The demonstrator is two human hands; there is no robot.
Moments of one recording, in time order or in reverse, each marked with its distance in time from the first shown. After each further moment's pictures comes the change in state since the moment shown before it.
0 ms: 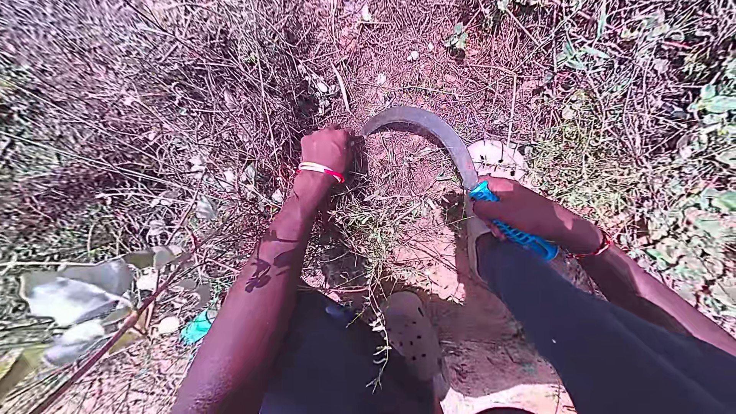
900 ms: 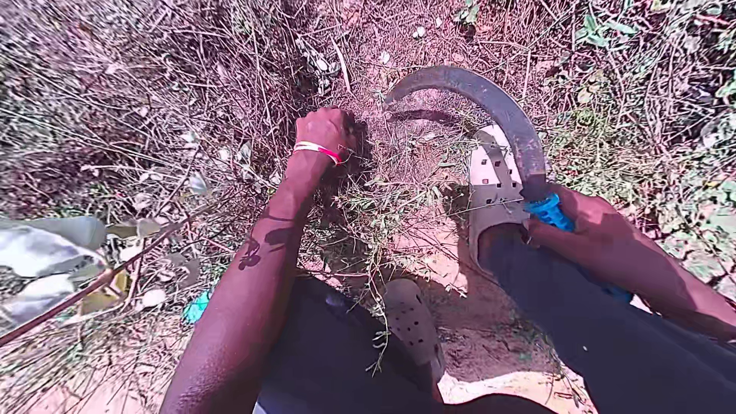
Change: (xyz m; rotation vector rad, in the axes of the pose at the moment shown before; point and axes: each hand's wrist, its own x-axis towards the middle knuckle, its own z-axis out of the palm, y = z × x) left_hand -0.011 0.006 -0.016 -0.016 -0.086 -0.064; right_hand -0.072 0.029 -0.003 -0.285 0.333 -0.194
